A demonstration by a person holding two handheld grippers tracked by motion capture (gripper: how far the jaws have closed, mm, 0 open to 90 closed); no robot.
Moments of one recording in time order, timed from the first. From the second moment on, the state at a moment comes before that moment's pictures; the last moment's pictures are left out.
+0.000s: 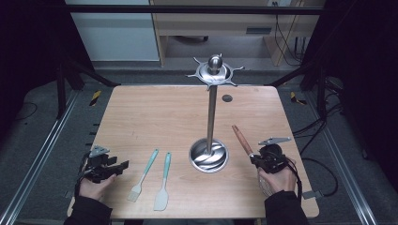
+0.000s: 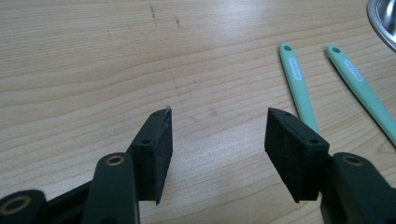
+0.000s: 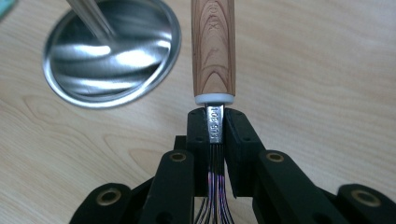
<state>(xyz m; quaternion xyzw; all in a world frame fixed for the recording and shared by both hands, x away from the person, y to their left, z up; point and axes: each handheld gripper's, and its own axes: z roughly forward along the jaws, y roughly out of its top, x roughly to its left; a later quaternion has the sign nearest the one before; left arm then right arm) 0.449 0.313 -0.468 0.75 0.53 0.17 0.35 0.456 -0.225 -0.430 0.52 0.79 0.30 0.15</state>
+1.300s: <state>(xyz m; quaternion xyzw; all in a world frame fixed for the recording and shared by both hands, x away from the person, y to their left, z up) 0.448 0.309 -0.466 0.75 0.53 0.18 0.36 0.423 -0.234 -0.357 0.44 0.68 0.52 0.28</state>
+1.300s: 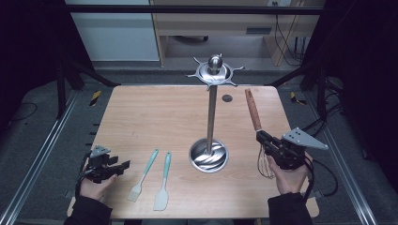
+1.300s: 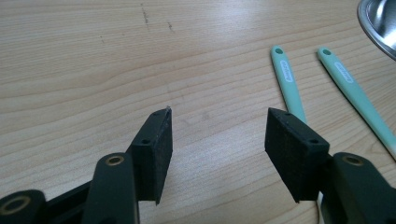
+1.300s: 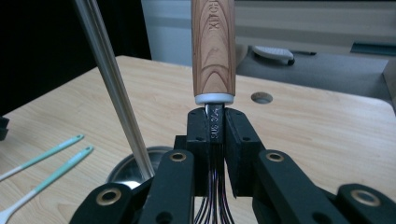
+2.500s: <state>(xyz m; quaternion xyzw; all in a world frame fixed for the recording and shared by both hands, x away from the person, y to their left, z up) 0.447 0.306 -0.465 0.75 0.52 0.18 0.36 0.396 -0.226 -0.307 0.36 0.63 0.61 0.31</state>
